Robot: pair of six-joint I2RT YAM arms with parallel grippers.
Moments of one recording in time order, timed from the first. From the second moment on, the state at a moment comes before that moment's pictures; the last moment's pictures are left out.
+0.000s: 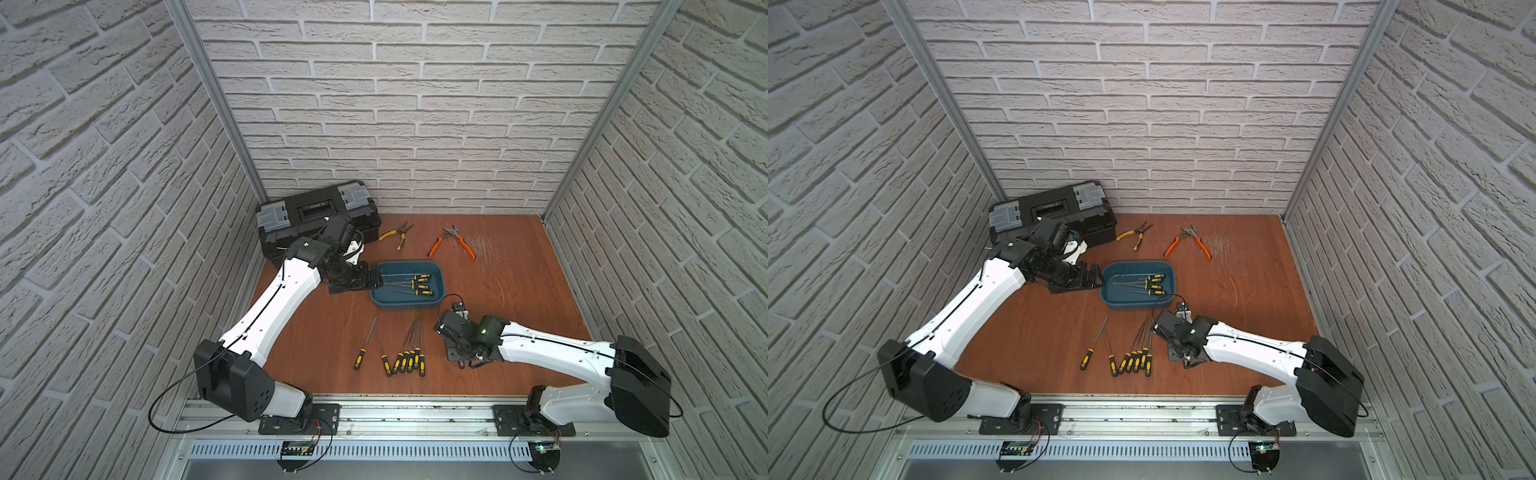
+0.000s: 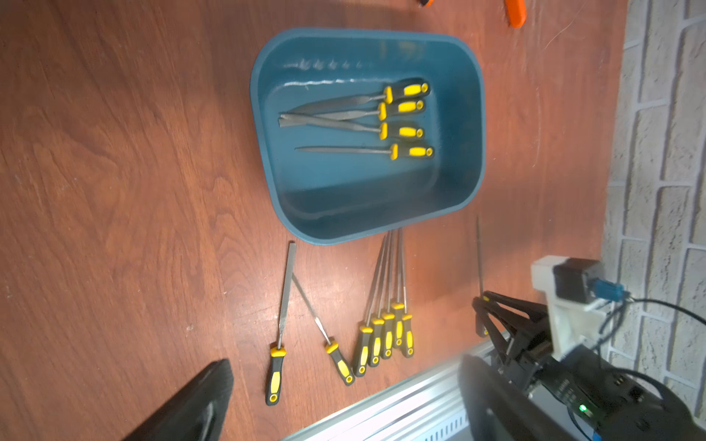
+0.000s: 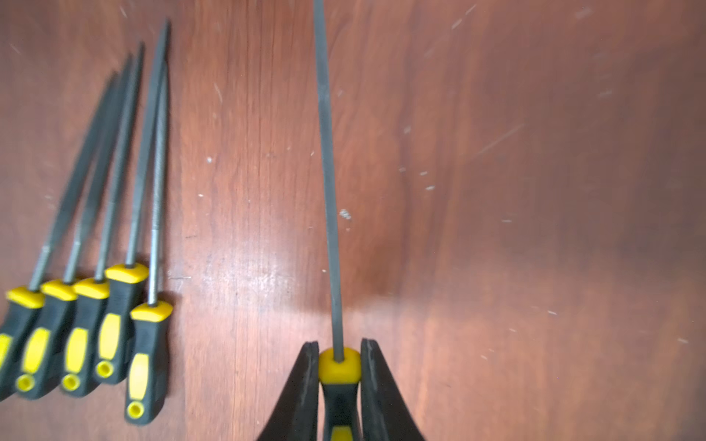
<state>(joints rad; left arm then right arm) -0.41 1.42 1.43 -1.14 0.30 -0.37 0.92 1.30 0.78 -0.85 0.29 0.89</state>
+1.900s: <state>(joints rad) -0.36 1.42 1.54 -1.17 0.15 -0.64 0.59 2.08 1.66 -0.96 -0.12 -0.55</state>
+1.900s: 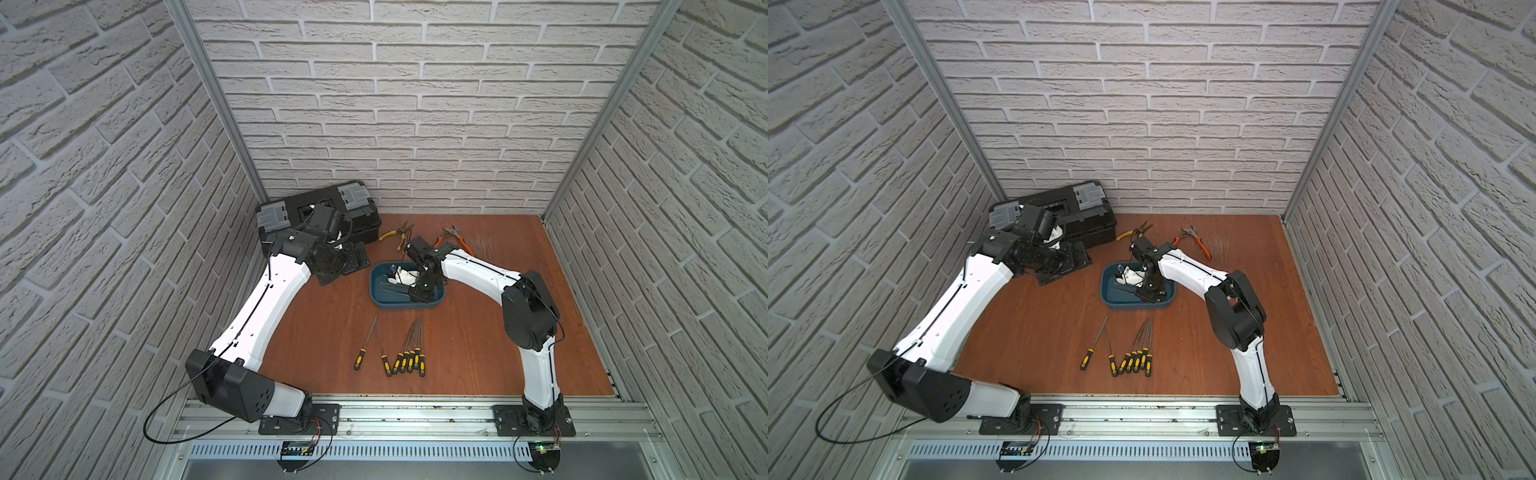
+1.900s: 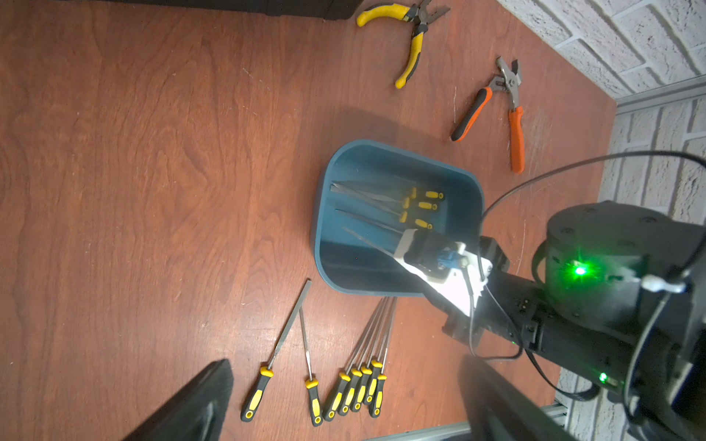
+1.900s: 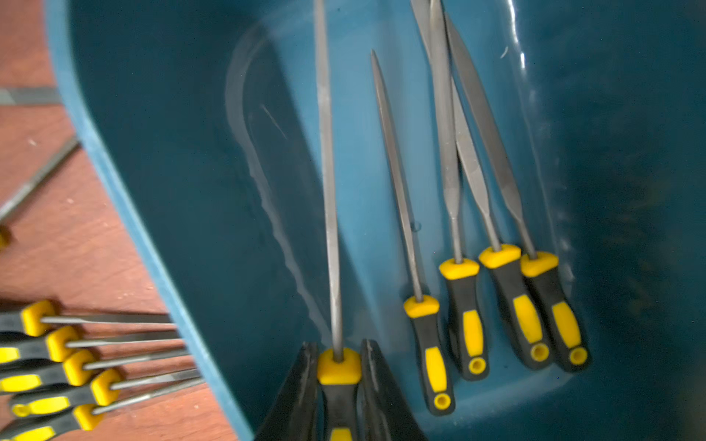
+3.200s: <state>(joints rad) -0.36 1.47 1.46 -1.15 0.22 -0.40 0.50 1.21 1.04 -0.77 0.20 0.56</state>
